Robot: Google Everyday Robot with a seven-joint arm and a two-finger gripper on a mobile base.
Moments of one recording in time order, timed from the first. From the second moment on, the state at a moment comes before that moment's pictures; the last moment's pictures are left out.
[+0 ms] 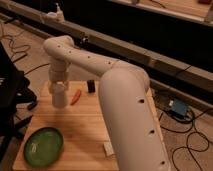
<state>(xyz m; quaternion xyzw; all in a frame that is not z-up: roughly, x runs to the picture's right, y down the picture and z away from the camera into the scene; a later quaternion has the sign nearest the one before) -0.227 -0.031 0.770 -0.40 0.08 0.53 0.74</state>
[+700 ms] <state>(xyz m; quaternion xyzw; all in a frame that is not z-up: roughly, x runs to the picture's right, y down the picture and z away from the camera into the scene) -0.193 -0.074 0.760 -0.41 0.06 0.57 0.71</state>
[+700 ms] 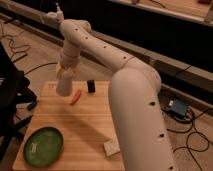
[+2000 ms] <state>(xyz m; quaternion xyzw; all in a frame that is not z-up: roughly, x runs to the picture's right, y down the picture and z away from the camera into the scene) -0.057 -0.152 0.775 -0.30 0.11 0.71 0.62</state>
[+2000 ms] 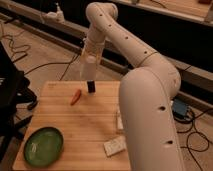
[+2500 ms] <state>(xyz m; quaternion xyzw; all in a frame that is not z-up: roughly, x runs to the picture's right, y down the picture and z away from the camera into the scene) -0.053 -0.138 0.807 -0.33 0.14 0.71 0.61</state>
